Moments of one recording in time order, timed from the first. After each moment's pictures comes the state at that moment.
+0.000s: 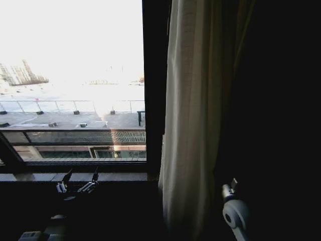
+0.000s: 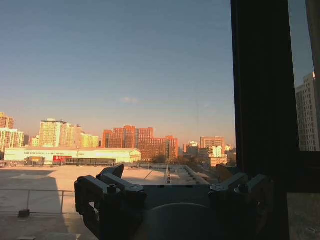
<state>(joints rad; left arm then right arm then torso) 1.83 -1.46 -0.89 -2.46 -0.36 -0.02 0.11 -1.41 1.20 0.59 2.22 0.41 -0.31 0.37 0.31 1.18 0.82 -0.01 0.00</state>
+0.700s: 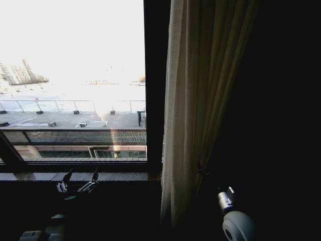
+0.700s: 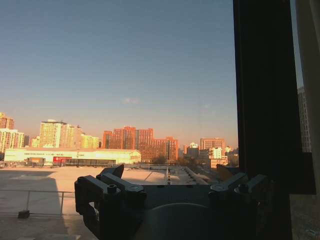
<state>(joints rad) 1.82 -1.46 -0.88 -2.45 -0.36 -0.03 0.11 -1.49 1.22 0.55 2.30 0.27 -0.33 0.30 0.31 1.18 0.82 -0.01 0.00</state>
